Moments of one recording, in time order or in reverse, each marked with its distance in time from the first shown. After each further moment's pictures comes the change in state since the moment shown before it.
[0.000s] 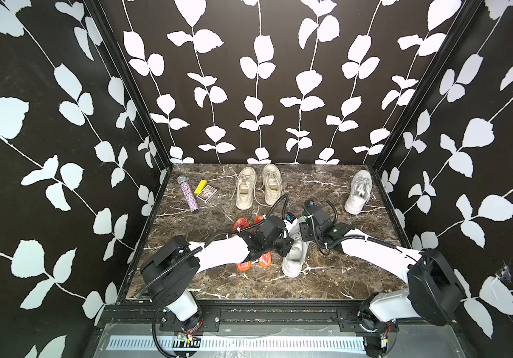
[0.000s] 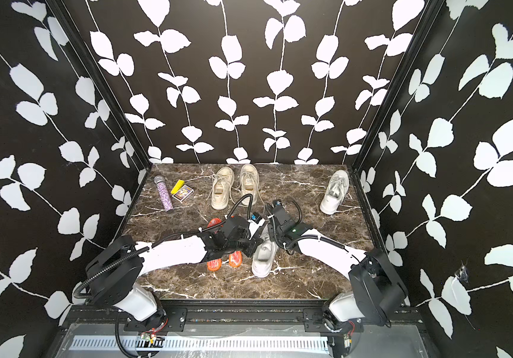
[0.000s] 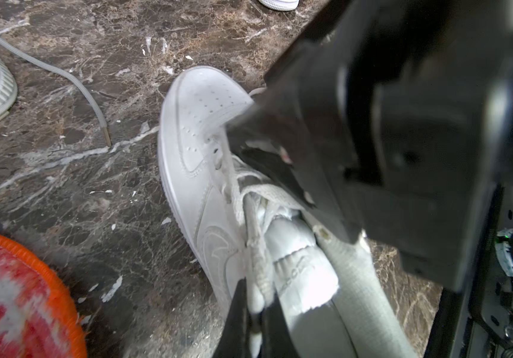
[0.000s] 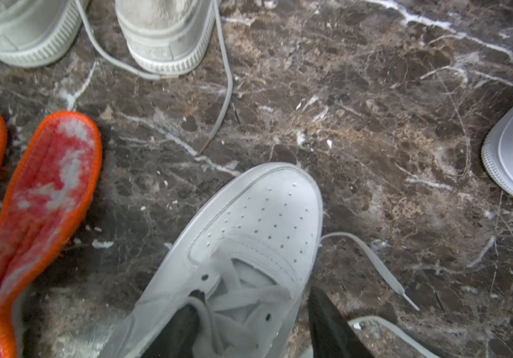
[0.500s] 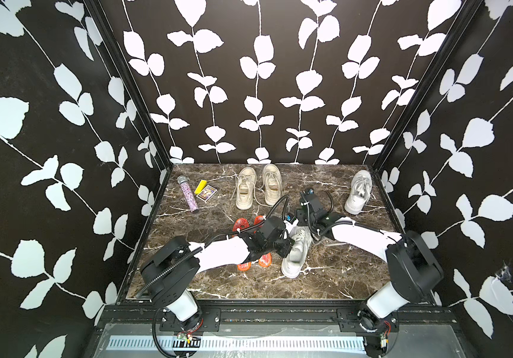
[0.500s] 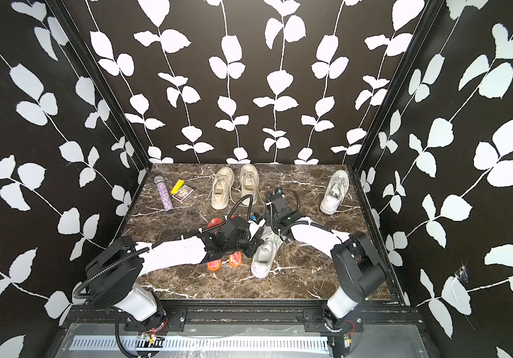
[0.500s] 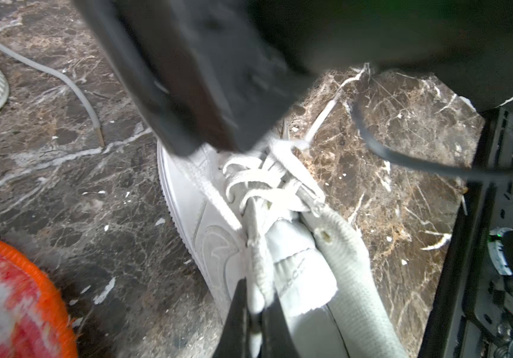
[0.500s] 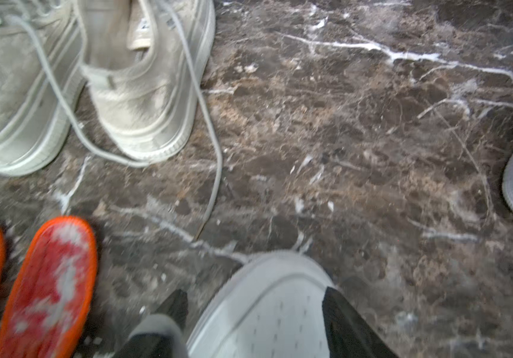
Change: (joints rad) left arm -0.009 -0.003 -0.008 0.016 0.005 -0.007; right arm -0.103 0.212 0.154 0.118 -0.021 0.066
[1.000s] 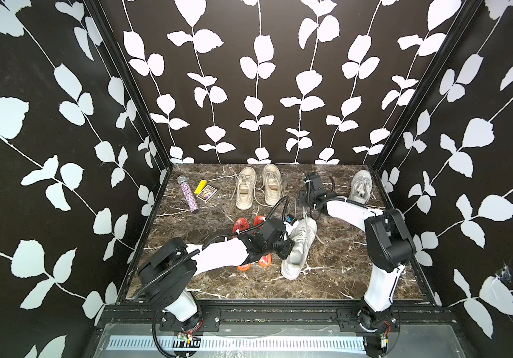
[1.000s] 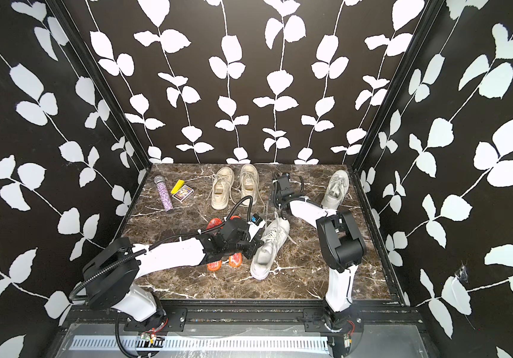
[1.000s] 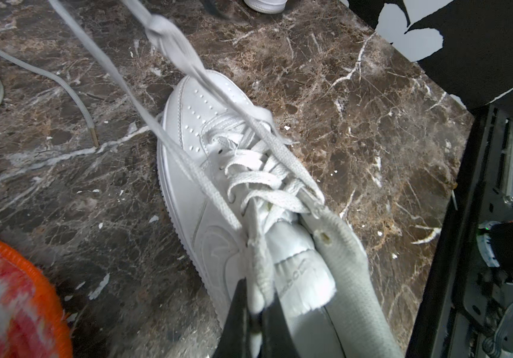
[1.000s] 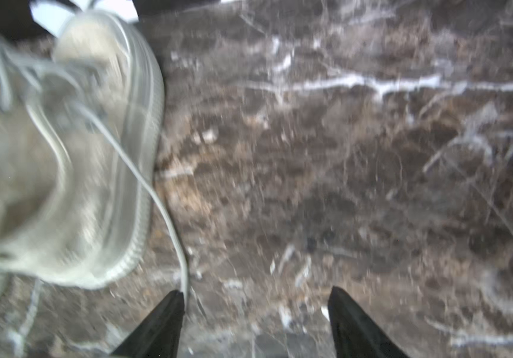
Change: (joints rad) left arm -0.013 -0.026 -0.014 -0.003 -0.002 -0.001; right arm -0.160 0.268 0.343 -0.057 -0.092 0.019
